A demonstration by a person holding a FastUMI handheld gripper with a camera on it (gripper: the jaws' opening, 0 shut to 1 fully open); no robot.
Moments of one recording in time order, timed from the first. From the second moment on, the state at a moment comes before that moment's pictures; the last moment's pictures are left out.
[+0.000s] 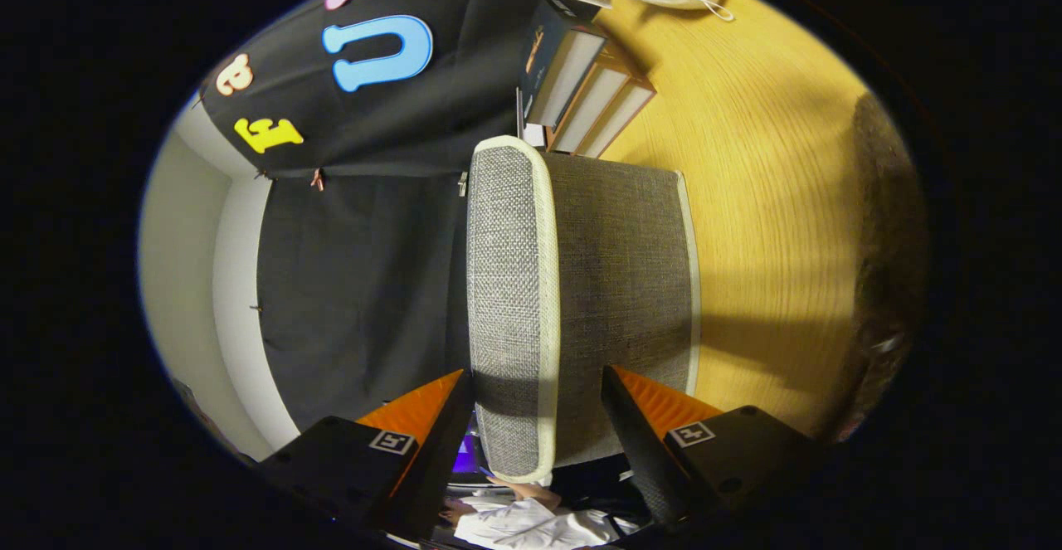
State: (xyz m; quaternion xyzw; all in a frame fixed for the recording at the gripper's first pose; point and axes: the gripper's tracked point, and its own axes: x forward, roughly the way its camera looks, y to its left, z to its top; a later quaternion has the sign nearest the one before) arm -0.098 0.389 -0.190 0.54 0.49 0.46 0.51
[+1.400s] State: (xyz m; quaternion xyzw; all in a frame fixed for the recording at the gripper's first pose) arm -0.095 0.458 -0.002 0.45 0.33 0.52 0.65
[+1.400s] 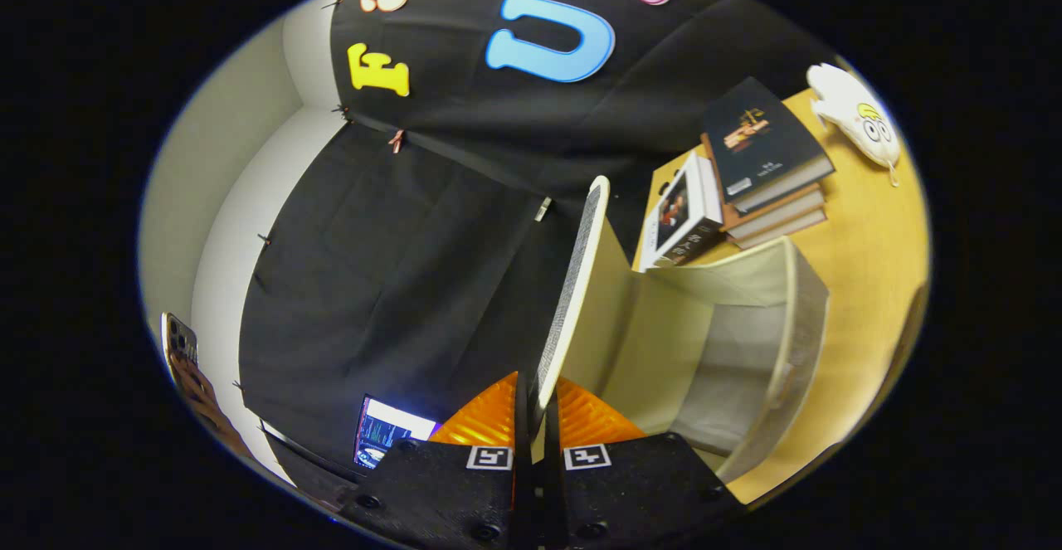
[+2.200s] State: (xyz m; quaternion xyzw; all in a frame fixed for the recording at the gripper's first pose) arm -0.123 0.615 0.047 0.38 0.30 0.57 0.66
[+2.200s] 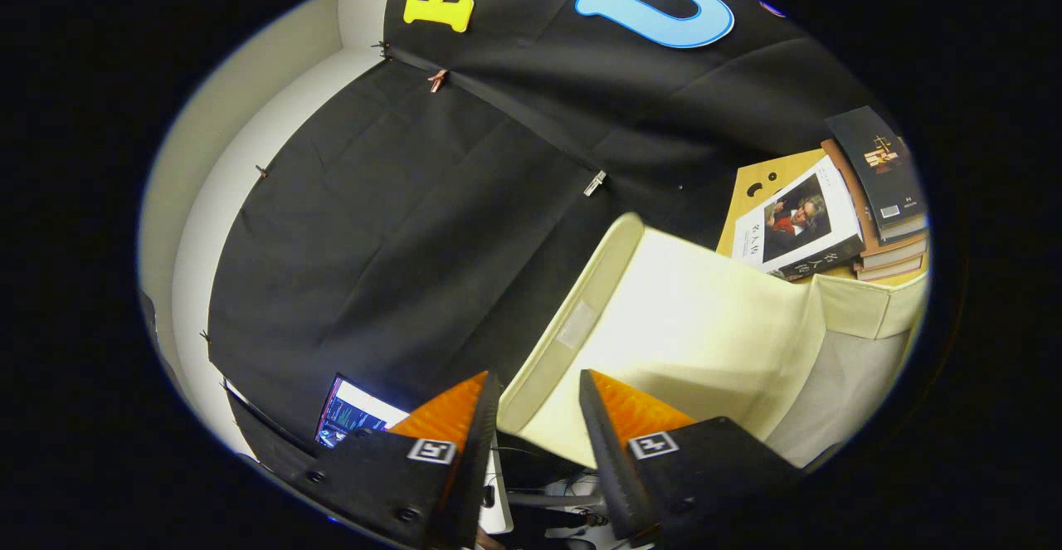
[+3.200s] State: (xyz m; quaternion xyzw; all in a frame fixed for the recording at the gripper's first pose) arm -0.074 0.380 -0.039 0.21 0.24 0.38 0.87
